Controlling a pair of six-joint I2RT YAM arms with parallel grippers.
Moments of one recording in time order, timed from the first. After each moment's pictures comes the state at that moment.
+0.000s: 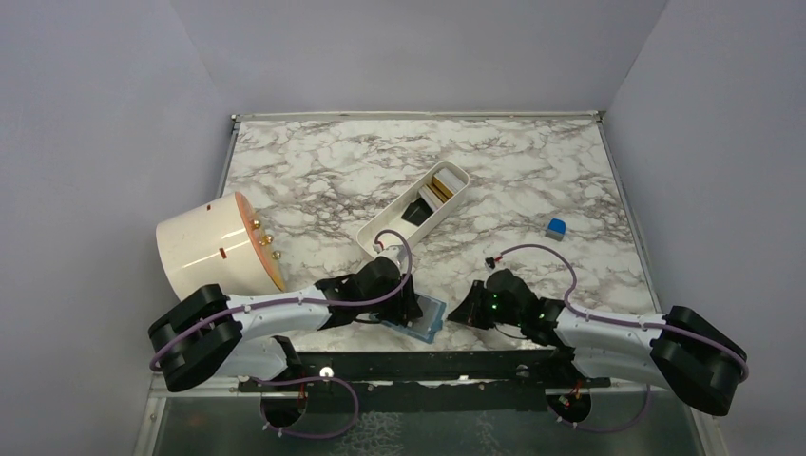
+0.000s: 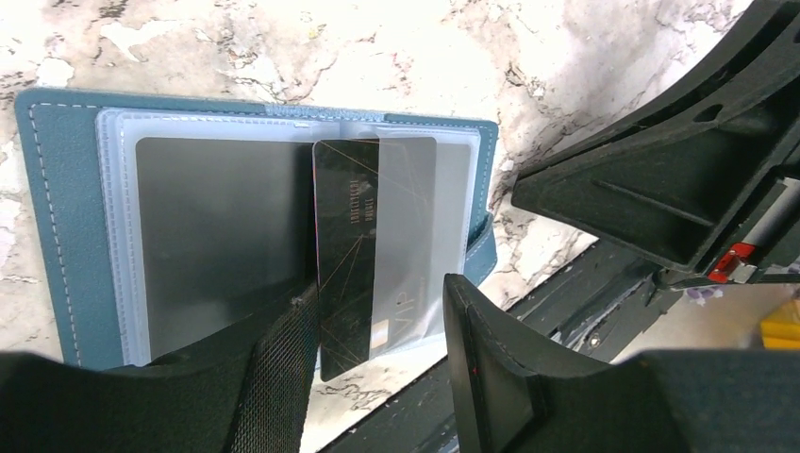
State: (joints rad) left arm -1.01 1.25 0.47 -0.01 0.05 -0.90; right arm 0.90 1.06 0.18 0.17 -0.06 1.07
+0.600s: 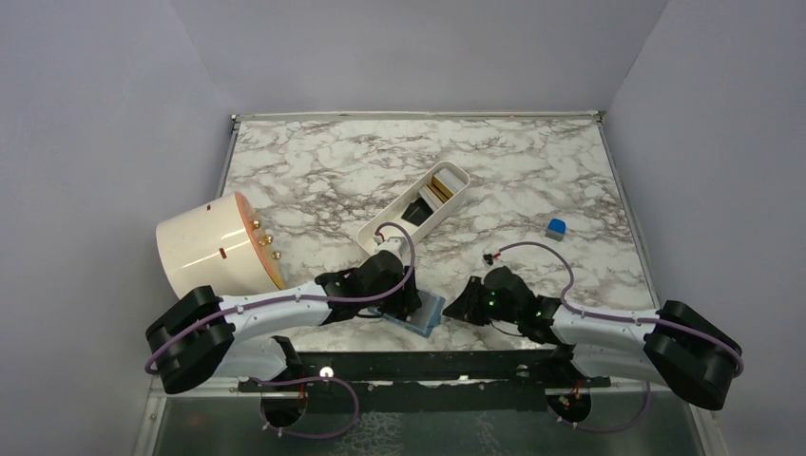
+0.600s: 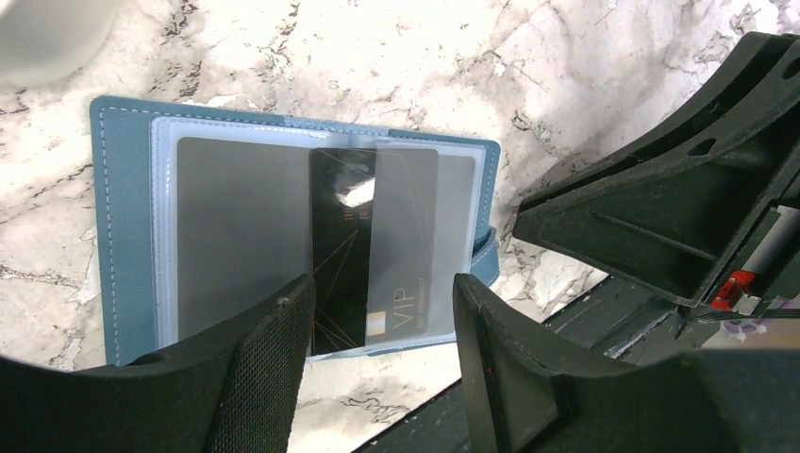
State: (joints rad) left arm -1.01 1.24 0.54 -0.12 -0.05 -0.82; right arm 0.90 1.09 0.20 0.23 -0.06 1.08
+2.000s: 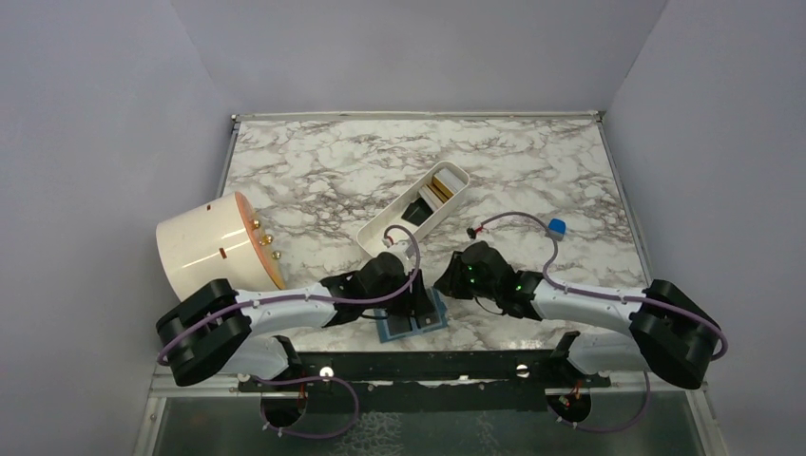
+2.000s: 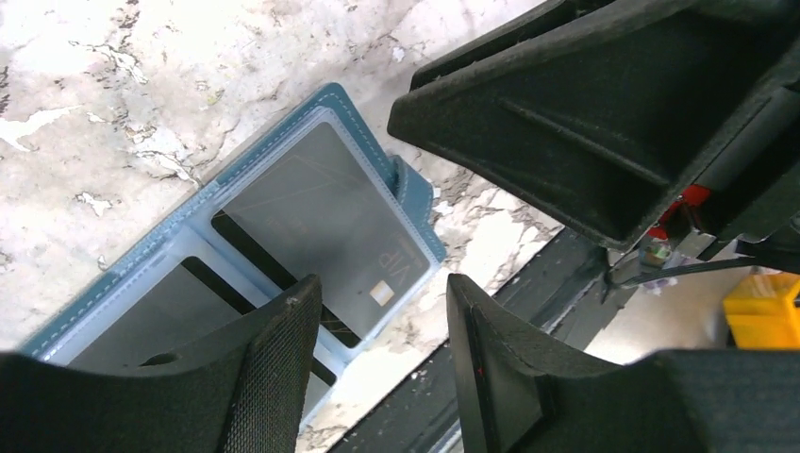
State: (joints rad) left arm -1.01 1.31 0.48 0.14 0.11 -0.86; right arm 0.90 1.28 0.46 0.10 0.11 0.90
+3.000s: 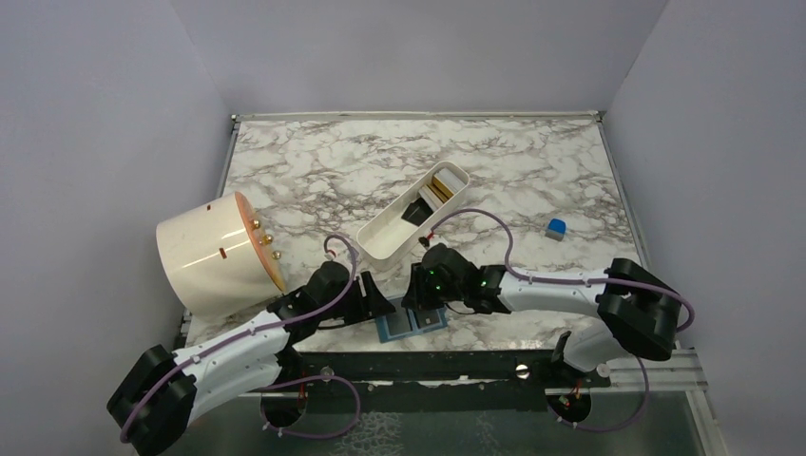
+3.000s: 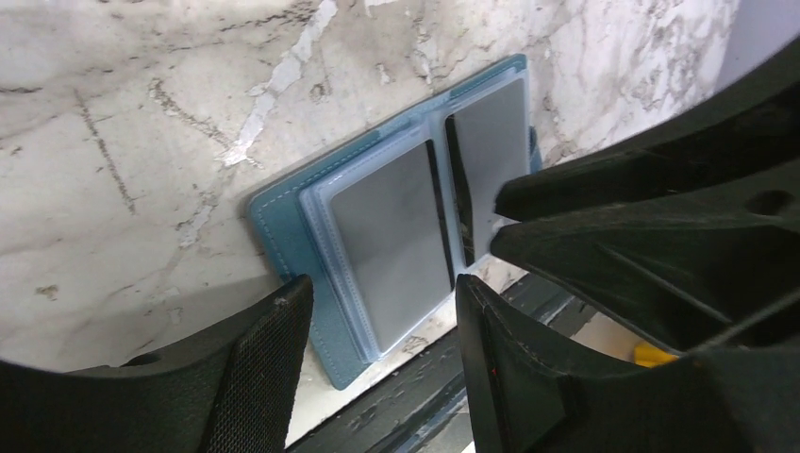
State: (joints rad) left arm -0.75 0.86 0.21 -0.08 0.21 -0.99; right arm 1.07 1.45 0.71 -0.02 0.01 0.83
